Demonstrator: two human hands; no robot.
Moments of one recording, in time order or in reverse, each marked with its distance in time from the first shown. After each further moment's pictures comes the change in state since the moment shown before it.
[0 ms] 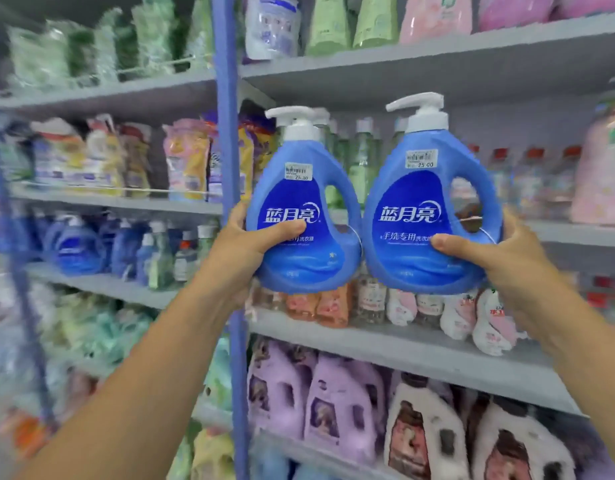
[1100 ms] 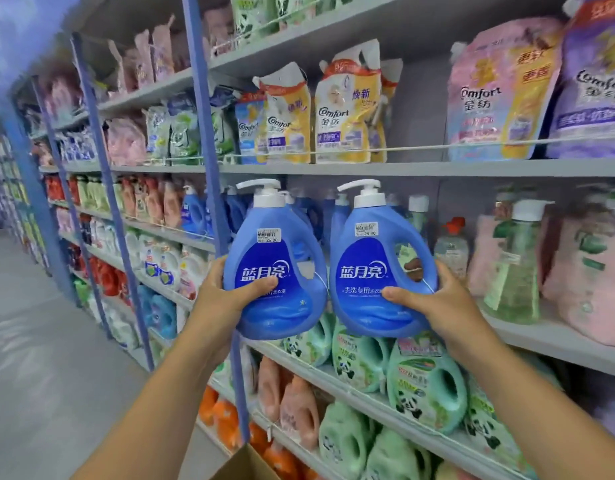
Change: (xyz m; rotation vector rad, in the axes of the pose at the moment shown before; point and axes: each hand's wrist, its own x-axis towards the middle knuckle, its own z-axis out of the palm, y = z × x) left_hand 0.111 -0.035 -0.688 0.166 0.368 -0.081; right_hand 0.025 0.211 0.713 0.189 -0.265 0.244
